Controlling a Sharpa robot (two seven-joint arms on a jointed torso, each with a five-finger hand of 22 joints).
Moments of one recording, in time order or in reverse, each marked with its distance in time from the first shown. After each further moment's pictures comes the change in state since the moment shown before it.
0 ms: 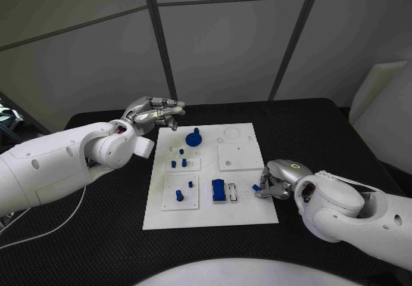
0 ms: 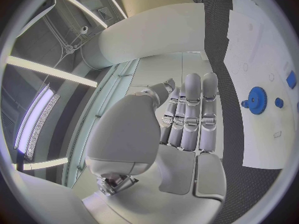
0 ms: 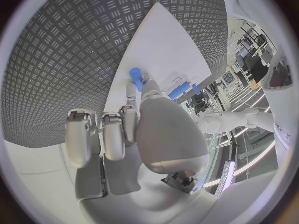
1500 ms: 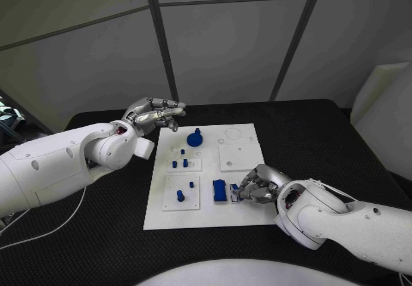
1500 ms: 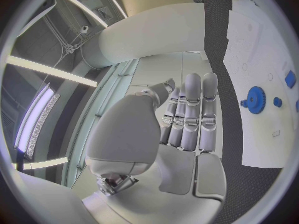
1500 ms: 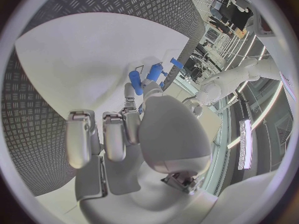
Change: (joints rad) left arm 0.000 -0.002 0.000 0.007 0.000 0.002 -0.002; left_hand 0.000 0.000 0.000 0.000 0.000 0.000 0.000 0.000 0.000 0.000 0.000 0.000 0.000 0.000 0.000 0.000 -0.003 0.000 0.000 0.000 0.000 0.000; right arm -0.011 0.093 -0.009 0.016 0.402 -0.247 0.010; right_hand -0.081 -0.022 0.174 0.113 0.237 0.022 -0.005 -0.018 0.027 0.011 -0.011 0.042 -0.141 0.000 0.000 0.006 0.000 -0.016 -0.004 -0.003 0.012 0.000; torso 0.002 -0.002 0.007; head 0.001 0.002
